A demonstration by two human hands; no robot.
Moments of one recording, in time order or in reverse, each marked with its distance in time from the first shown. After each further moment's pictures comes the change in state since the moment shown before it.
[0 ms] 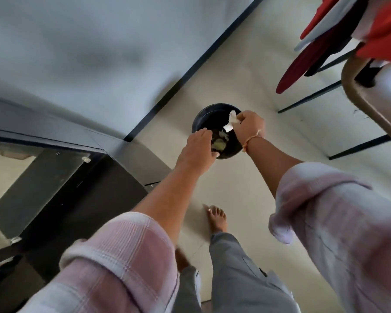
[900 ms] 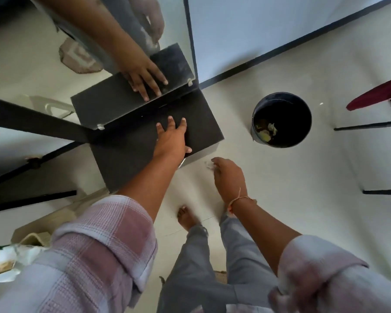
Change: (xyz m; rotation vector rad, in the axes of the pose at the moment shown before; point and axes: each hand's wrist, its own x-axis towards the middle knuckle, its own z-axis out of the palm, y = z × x) left_hand -0.192 -0.220 -0.013 0.011 -0.002 -0.635; right_hand -0.283 0.010 0.173 -0.226 -0.364 -0.567
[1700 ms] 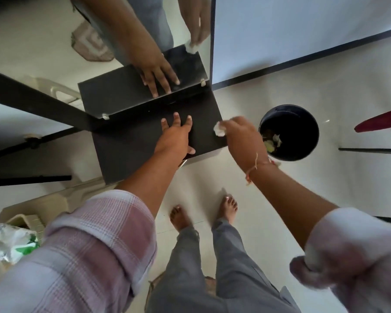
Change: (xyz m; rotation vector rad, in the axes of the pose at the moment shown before) left_hand 0.008 0.000 -0.011 -0.009 -0.064 -0.031; right_hand 0.084 -0.047 -0.080 -0.274 0.076 -0.477
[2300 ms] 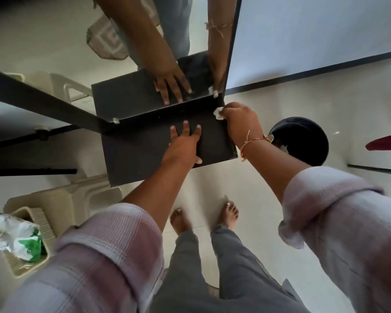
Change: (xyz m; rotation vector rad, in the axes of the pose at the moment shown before) left_hand 0.015 -0.005 0.007 -0.063 -0.047 -0.005; right_hand 0.089 0.006 0.018 -0.109 -0.125 -0.061
